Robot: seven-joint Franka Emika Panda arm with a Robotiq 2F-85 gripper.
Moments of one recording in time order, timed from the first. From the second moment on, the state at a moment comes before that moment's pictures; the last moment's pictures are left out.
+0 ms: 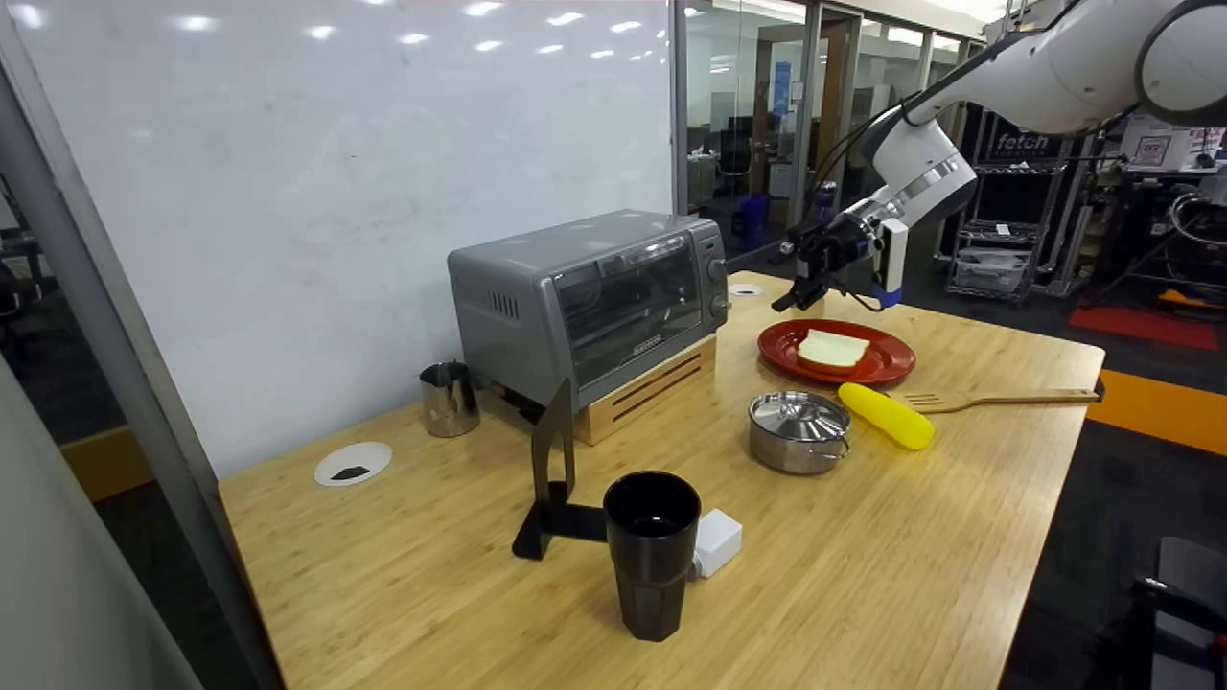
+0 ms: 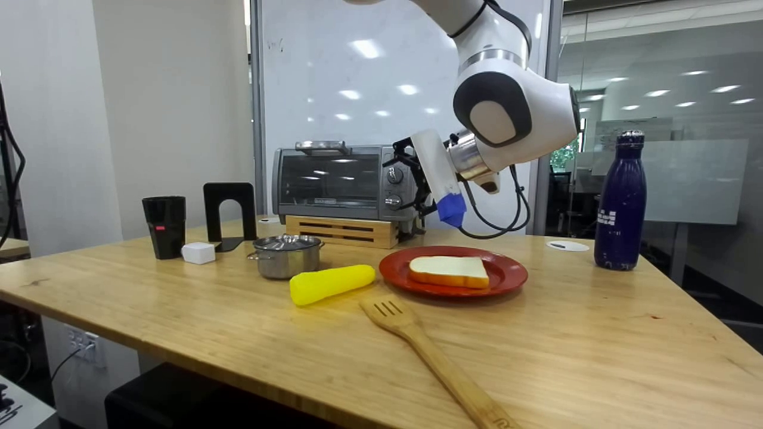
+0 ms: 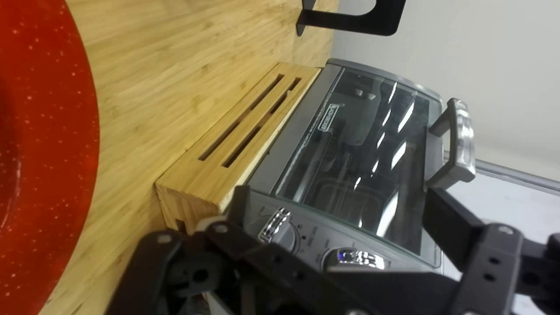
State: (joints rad) arm -0.44 0.83 -0.22 -1.35 1.26 1.50 -0.87
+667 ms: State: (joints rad) arm -0.44 0.83 -0.22 -1.35 1.27 1.52 -0.87
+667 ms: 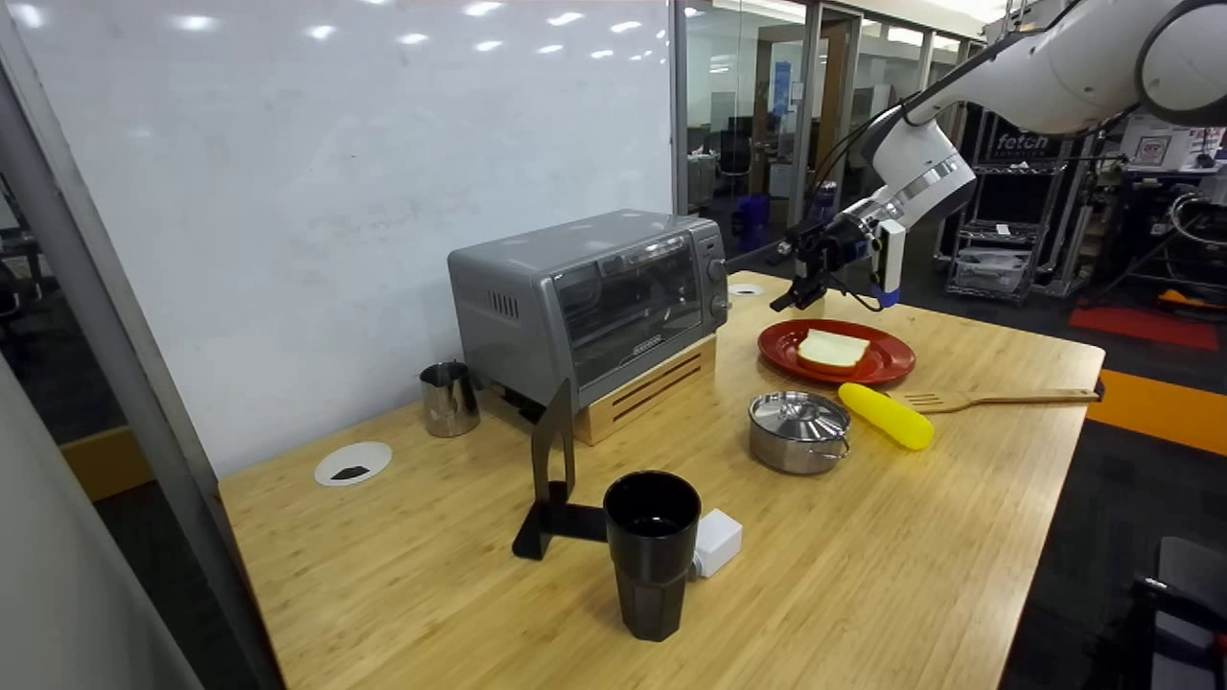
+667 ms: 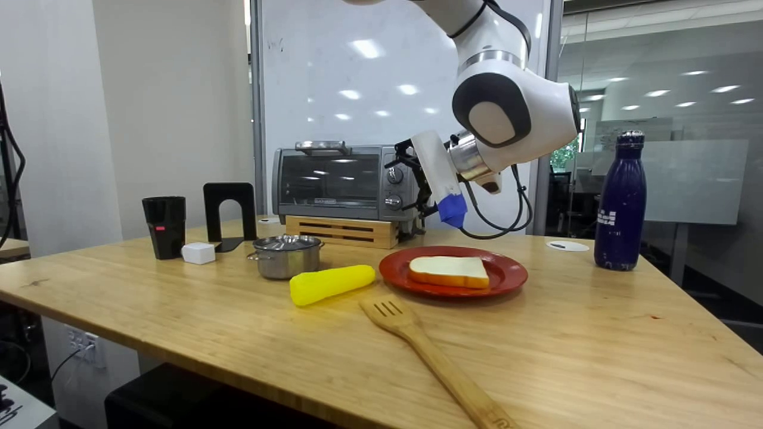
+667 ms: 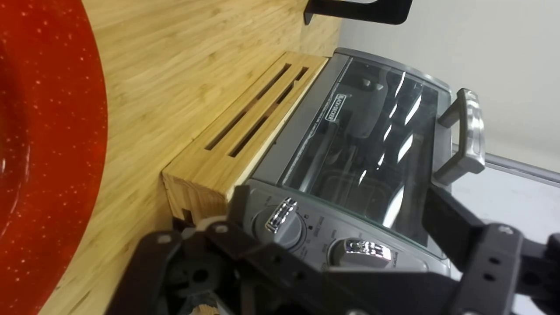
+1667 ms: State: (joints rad) arm -0.44 0.84 -0.19 -1.35 1.27 1.53 -0.87
